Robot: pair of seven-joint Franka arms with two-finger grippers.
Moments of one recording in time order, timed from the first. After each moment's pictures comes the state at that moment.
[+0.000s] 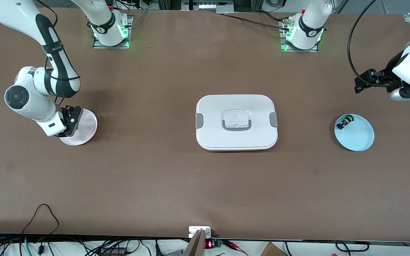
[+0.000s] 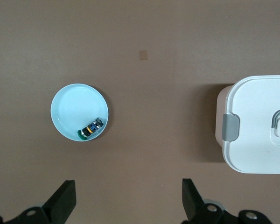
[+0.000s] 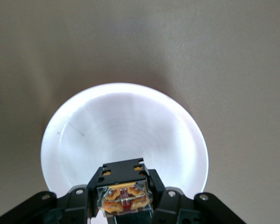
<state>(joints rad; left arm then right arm) 0.03 0.01 -0.08 -1.61 0.02 1.57 -0.09 0.03 0.36 -0.12 -2.15 -0.10 2.45 -1.35</state>
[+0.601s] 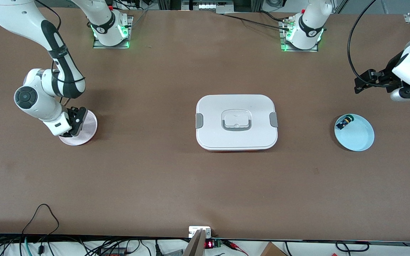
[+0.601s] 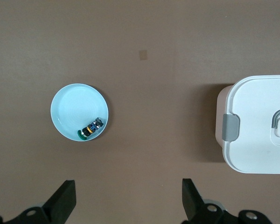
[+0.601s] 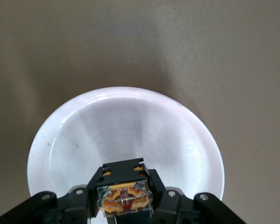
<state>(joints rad) 0.03 0.01 -0.08 -1.61 0.02 1.57 -0.09 0.03 0.39 -0.12 -2.19 -0.10 2.56 -1.35</state>
